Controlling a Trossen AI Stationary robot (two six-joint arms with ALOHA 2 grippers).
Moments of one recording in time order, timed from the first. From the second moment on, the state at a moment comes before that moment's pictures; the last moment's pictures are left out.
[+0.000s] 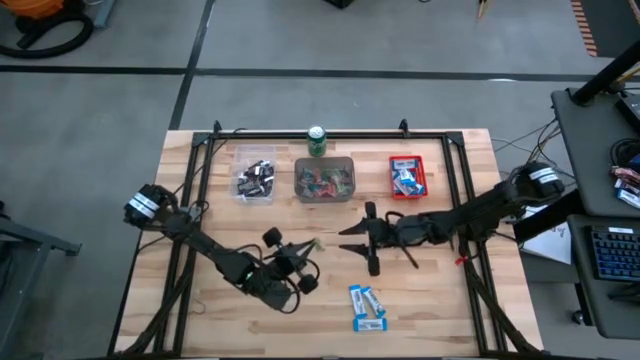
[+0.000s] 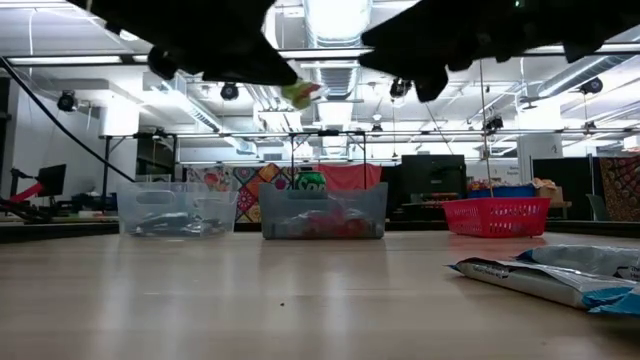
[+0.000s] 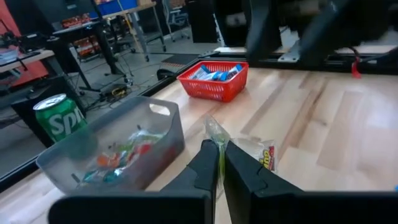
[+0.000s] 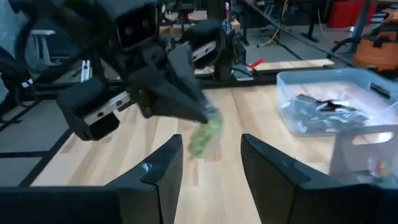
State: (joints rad) left arm -0.57 1.77 0.97 0.20 -1.22 -0.41; right arm 0.27 1.46 0.60 0.70 0.24 0.11
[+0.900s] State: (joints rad) left arm -0.55 1.76 0.97 0.29 -1.19 -0.37; right arm 0.23 1.73 0.77 0.76 0.23 0.17
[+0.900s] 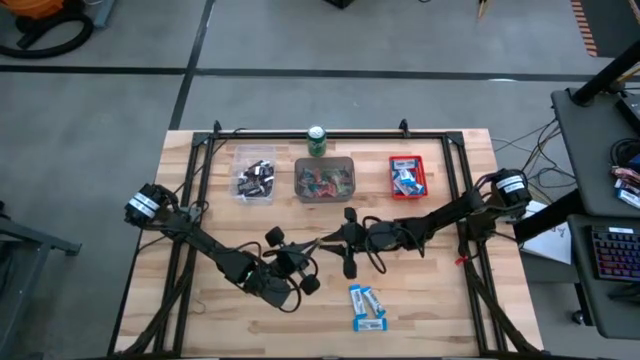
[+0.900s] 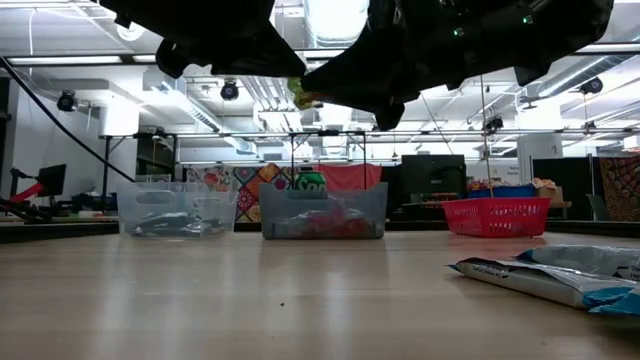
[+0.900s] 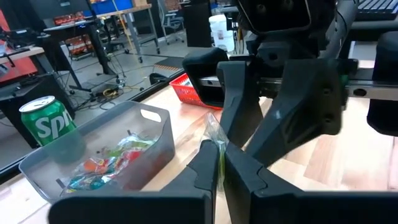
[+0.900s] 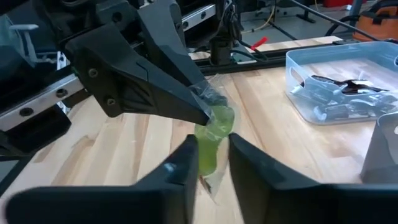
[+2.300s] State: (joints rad) left arm -0.53 1.44 0.97 -0.31 -1.14 -0.46; right arm -0.29 1.68 0.89 0.27 0.24 0.08
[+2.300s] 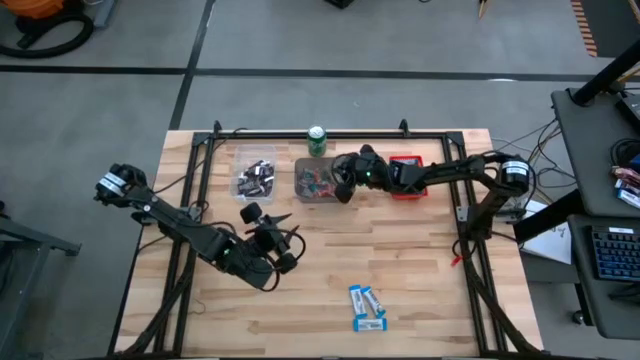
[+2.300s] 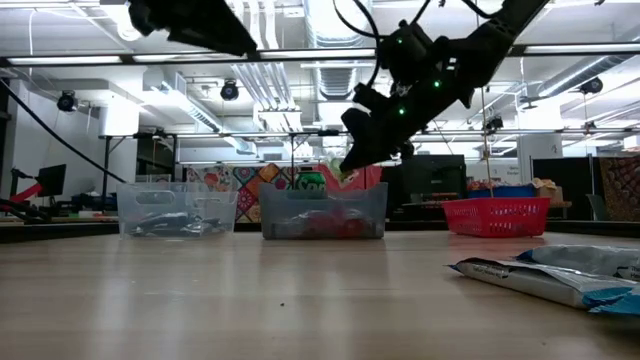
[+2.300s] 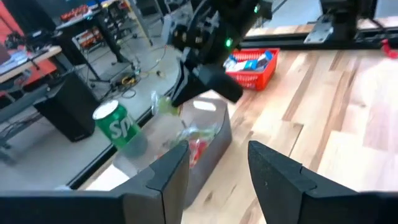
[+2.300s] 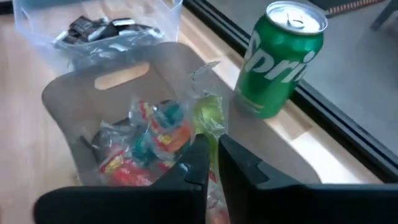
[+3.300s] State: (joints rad) left arm -0.56 1.53 0.97 -0.36 -0.64 -0.40; right arm 0.24 1.59 1.17 -0.66 -0.21 0.93
